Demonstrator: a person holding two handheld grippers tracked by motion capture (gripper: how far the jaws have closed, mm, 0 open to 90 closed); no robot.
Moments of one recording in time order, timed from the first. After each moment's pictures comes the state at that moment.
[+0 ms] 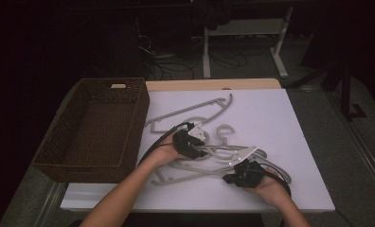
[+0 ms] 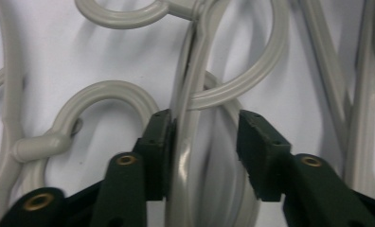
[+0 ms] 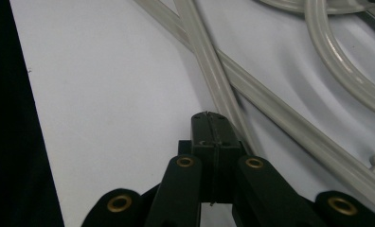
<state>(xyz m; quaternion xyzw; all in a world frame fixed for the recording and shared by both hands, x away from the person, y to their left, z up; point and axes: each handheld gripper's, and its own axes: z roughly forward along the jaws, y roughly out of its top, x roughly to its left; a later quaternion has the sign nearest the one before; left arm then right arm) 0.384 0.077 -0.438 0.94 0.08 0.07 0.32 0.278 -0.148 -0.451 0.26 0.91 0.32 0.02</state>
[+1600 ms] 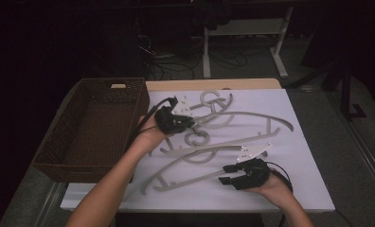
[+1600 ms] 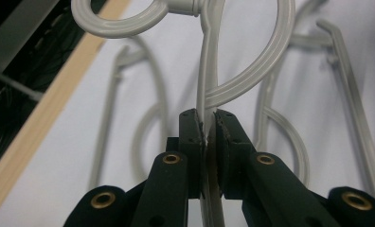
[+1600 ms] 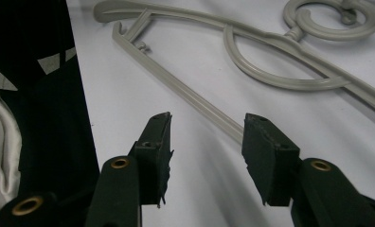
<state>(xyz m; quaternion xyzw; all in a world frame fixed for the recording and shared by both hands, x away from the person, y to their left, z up) 0.376 0.116 -0.320 0.91 0.13 0.20 0.34 0.270 -0.158 -0.428 0.25 0.87 0.42 0.01</state>
